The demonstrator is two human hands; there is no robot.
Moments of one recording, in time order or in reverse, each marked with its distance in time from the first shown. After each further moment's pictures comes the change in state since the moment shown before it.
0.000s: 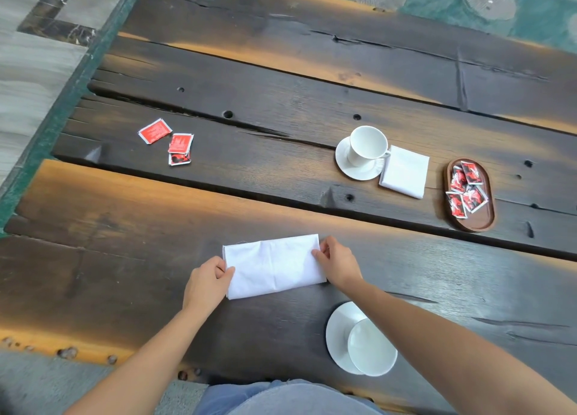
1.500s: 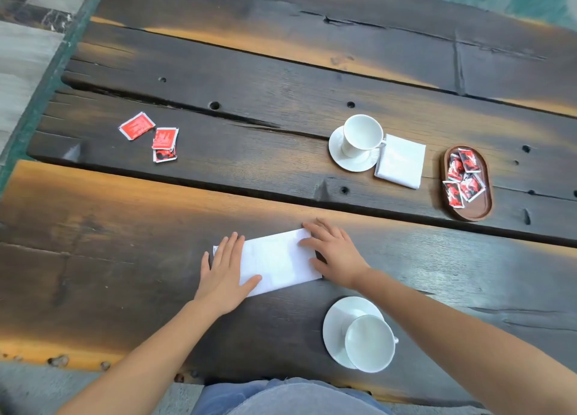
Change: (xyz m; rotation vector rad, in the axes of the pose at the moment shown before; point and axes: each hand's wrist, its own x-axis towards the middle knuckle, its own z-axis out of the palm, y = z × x) left_hand 0.005 0.015 0.026 0.613 -0.150 0.411; right_hand 0.008 0.013 -0.019 -0.481 -0.092 -0.572
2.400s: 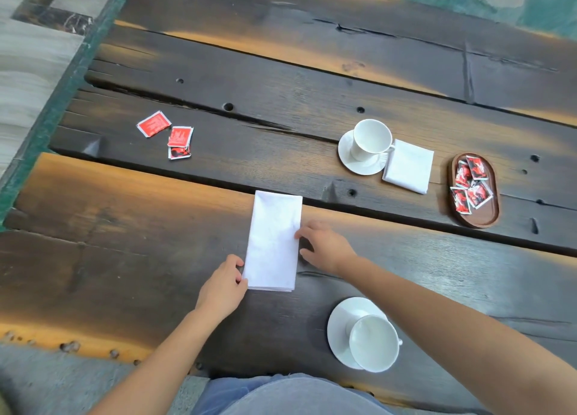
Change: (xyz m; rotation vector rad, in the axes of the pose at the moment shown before) left_hand -0.024 0.001 -0.014 -0.389 -0.074 -0.247; right_hand 0.029 -0.035 -0.016 0.073 -0.122 0.129
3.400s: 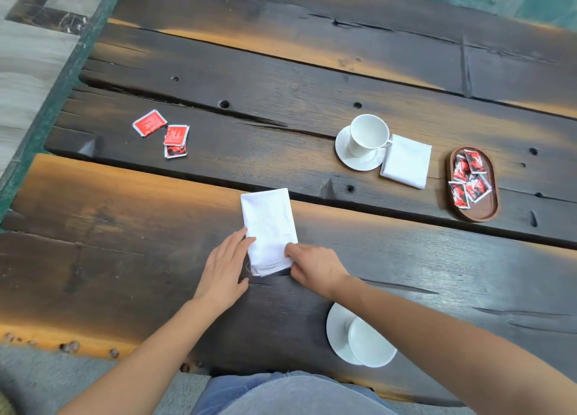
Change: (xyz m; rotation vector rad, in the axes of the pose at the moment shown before) left_hand 0.008 0.000 -0.002 0.314 0.178 0.377; right_hand -0.030 -0.023 0.024 -0.133 0.093 -0.174
